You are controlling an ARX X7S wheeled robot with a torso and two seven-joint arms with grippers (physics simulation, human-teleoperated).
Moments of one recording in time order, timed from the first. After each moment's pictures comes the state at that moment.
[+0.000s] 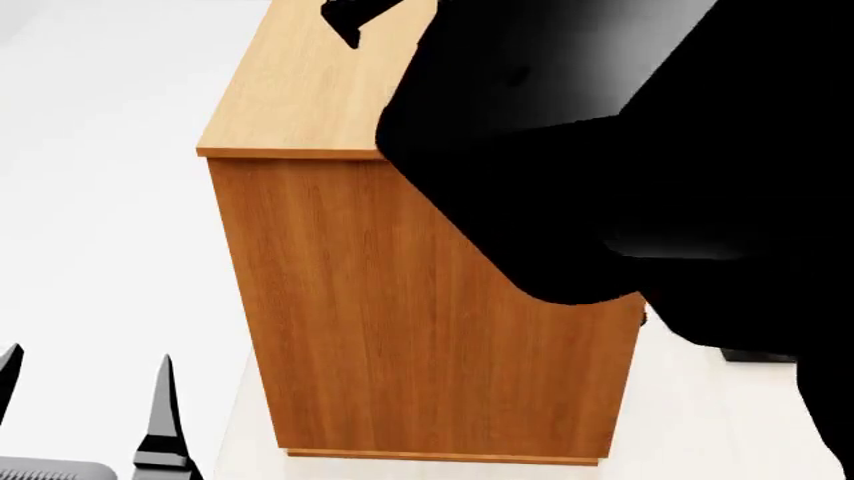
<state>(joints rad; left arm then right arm) -0.08 -0.39 0.34 0.52 -0.24 -0.26 -0.46 1.80 0.35 -0.65 -0.15 1.45 1.49 1.16</state>
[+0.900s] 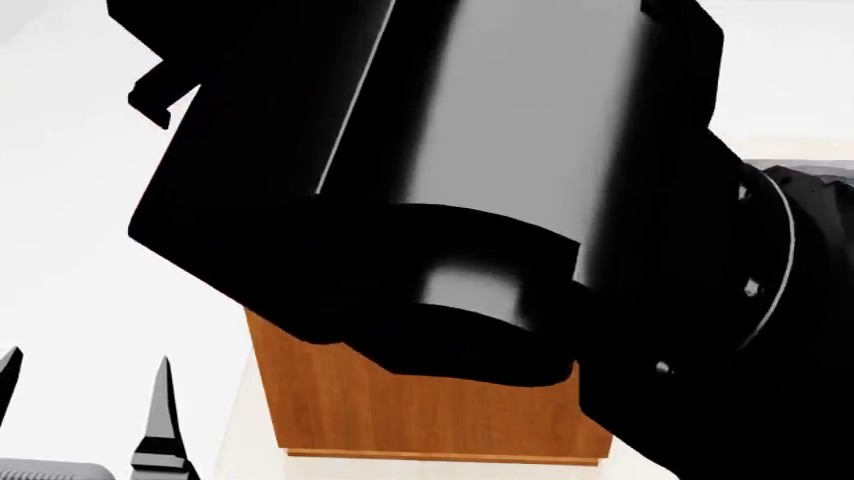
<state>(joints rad) -0.08 -0.40 0.34 0.50 -0.26 -0.24 -0.47 1.76 0.18 -0.82 -0.10 1.37 1.32 1.11</state>
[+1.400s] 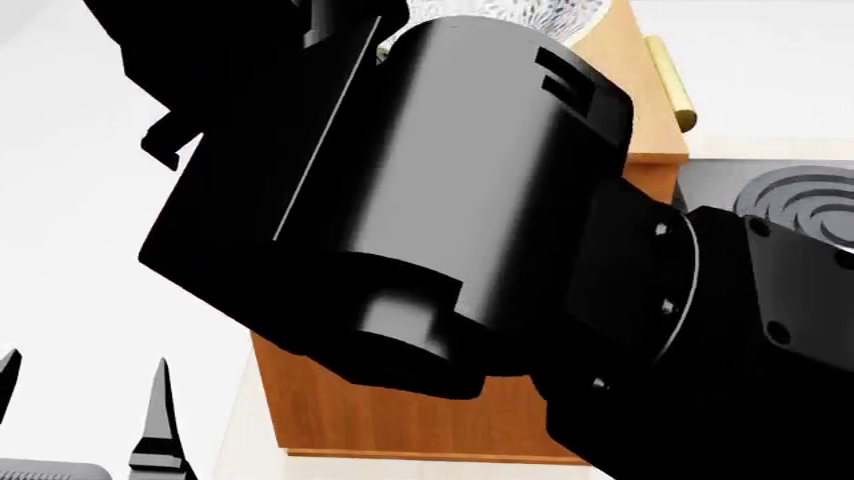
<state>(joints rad) -0.07 -0.40 0.34 0.49 -0.27 -0.23 -0.47 1.69 0.16 -0.92 -0.06 1.27 1.23 1.04</state>
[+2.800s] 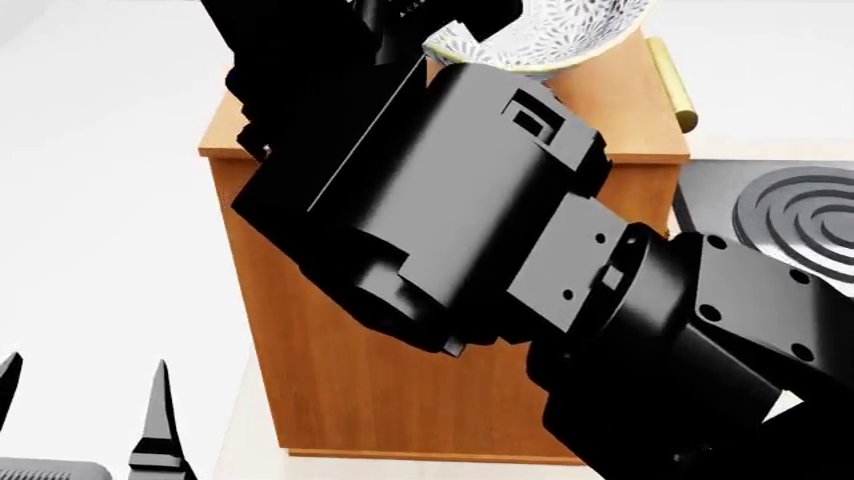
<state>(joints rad) -0.08 -0.41 0.34 0.46 -0.28 -0.21 -0.47 1.63 0.16 -1.05 0.17 1.07 1.06 0.88</state>
